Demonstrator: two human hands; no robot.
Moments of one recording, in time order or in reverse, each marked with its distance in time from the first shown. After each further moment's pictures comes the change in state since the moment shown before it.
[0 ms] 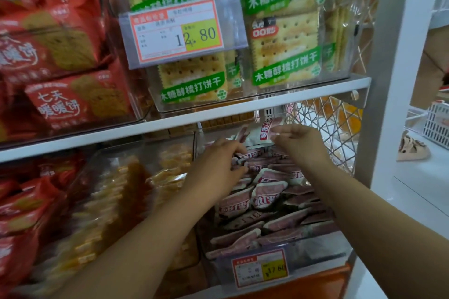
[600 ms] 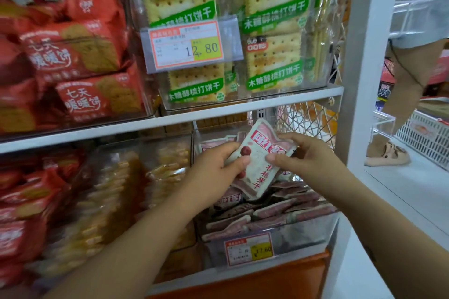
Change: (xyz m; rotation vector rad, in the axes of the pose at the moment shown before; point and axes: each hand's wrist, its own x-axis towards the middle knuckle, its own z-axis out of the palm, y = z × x) left_hand -0.036 0.023 -0.014 -0.535 0.003 0.006; right_hand -0.078 -0.037 -0.039 -0.066 -0.309 -0.159
